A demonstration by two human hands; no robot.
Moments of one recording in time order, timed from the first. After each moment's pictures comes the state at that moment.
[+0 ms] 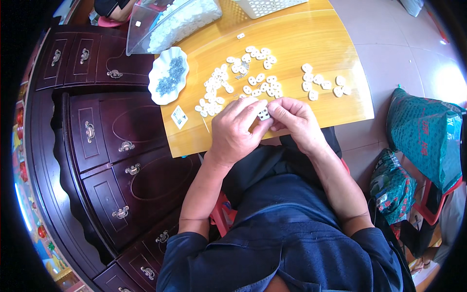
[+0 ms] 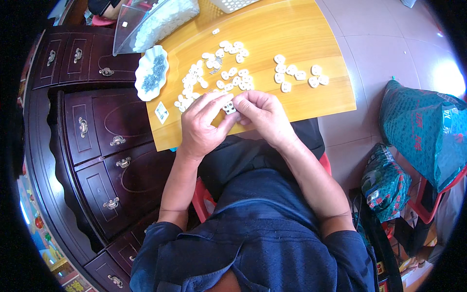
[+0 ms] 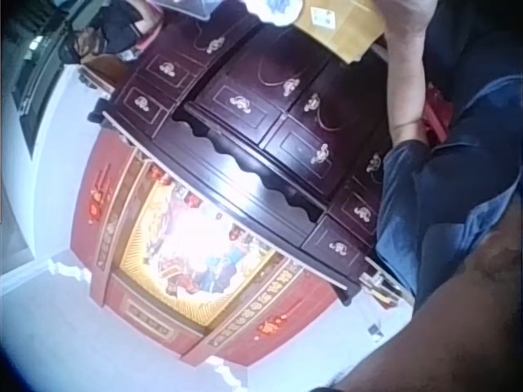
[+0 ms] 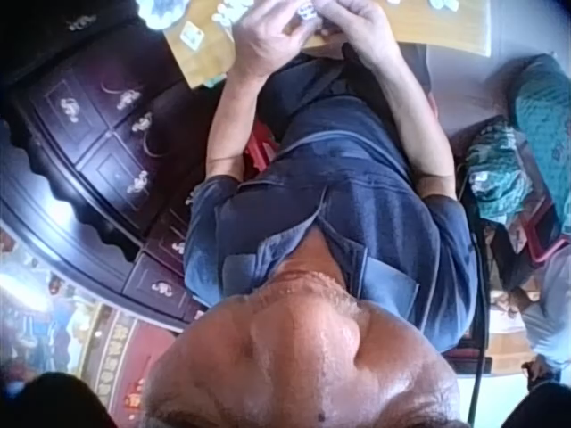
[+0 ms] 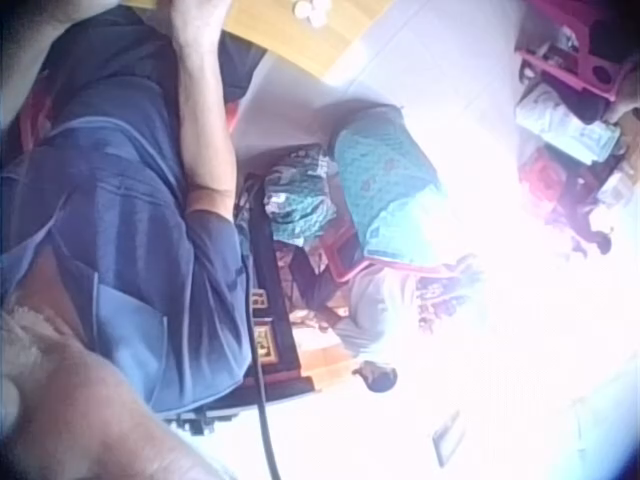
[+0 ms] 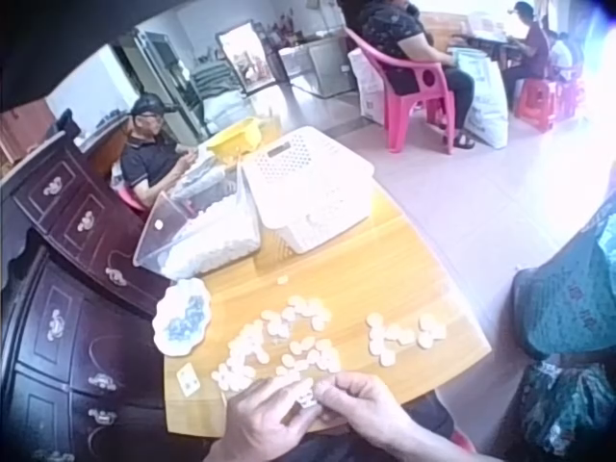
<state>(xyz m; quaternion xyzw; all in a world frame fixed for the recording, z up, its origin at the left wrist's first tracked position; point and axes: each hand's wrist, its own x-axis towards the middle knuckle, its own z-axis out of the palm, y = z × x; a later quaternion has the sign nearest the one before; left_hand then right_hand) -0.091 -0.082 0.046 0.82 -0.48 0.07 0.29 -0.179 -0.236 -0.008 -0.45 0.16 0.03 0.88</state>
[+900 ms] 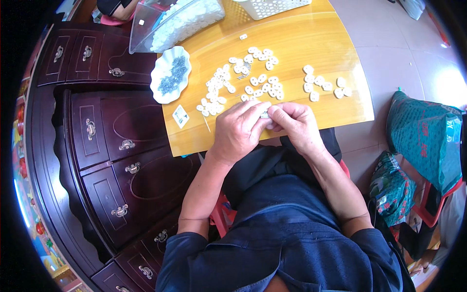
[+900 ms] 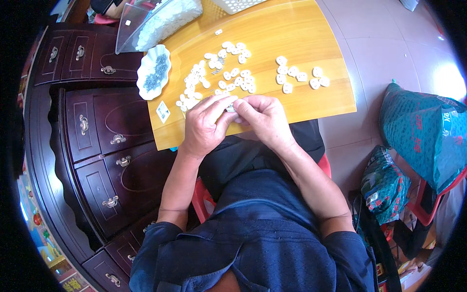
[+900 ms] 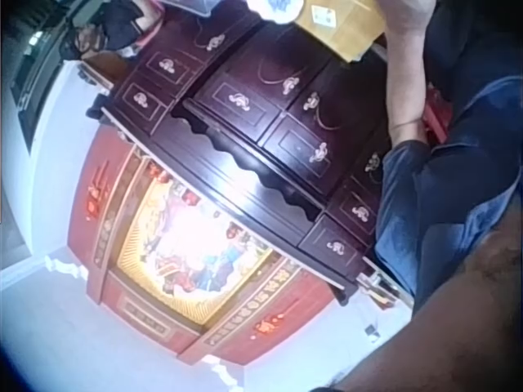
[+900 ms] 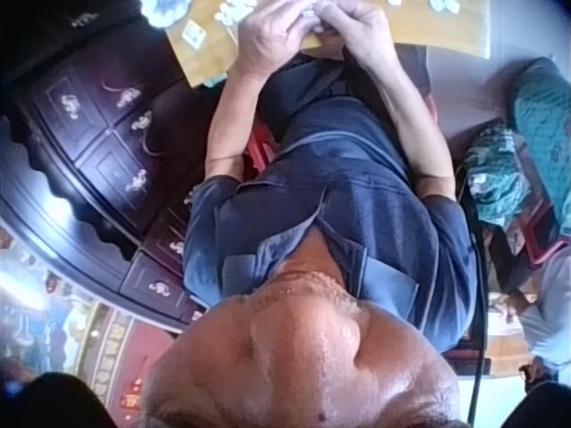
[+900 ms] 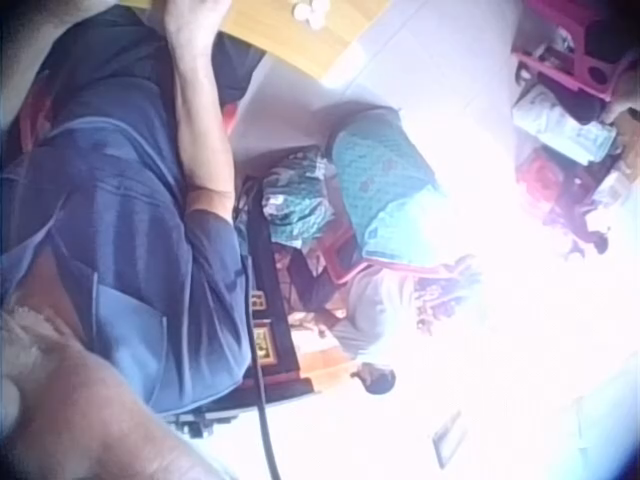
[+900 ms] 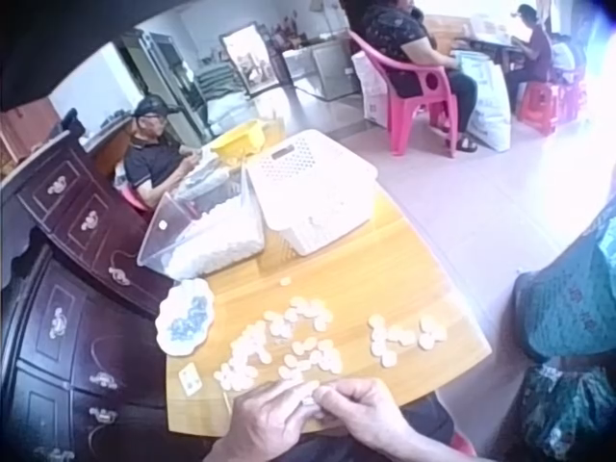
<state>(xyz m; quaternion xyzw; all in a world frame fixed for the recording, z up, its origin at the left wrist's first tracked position) -0.091 -0.081 0.045 0.82 -0.48 0.04 0.32 -0.181 -0.228 -0.007 -0.51 0.16 0.00 0.85</state>
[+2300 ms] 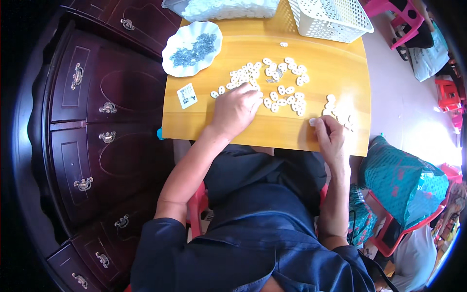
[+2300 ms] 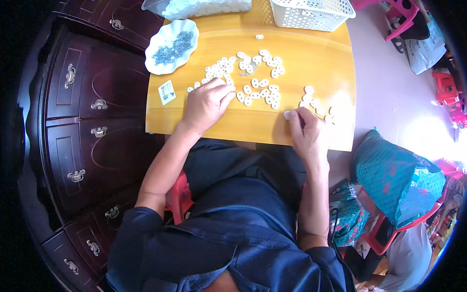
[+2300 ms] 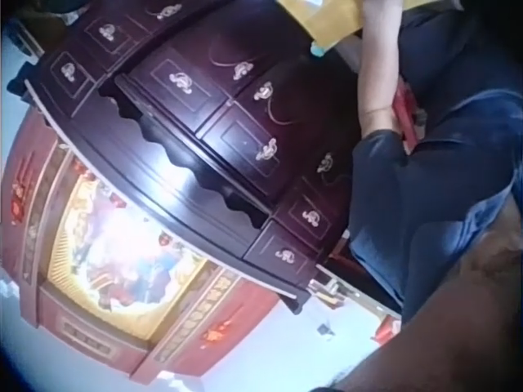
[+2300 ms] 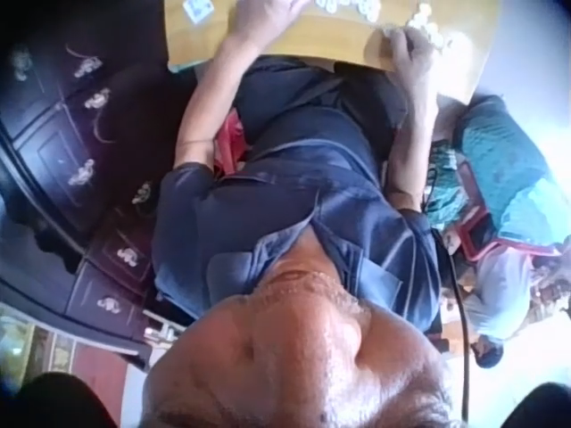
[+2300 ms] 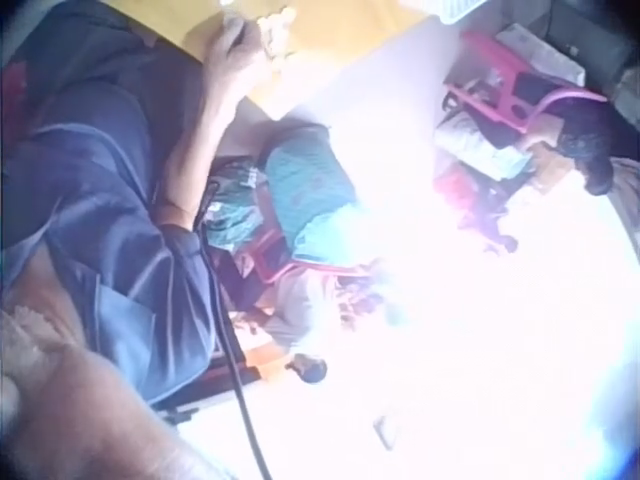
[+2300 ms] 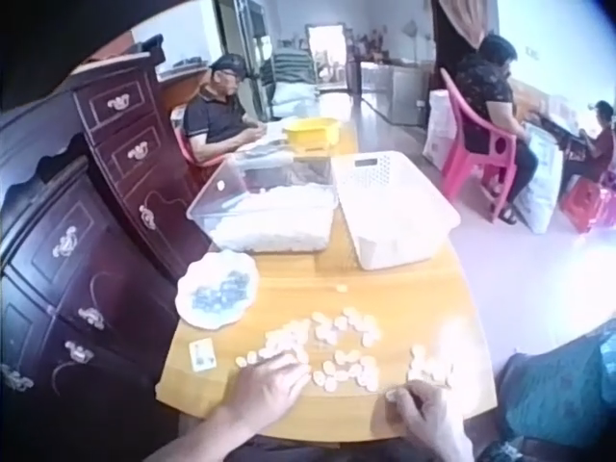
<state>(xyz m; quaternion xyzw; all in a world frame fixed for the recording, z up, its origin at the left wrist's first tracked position) -0.044 -0.037 0.003 0.88 -0.36 0.10 0.29 -0.181 -0.272 0.015 -0.88 0.18 -0.09 0.43</state>
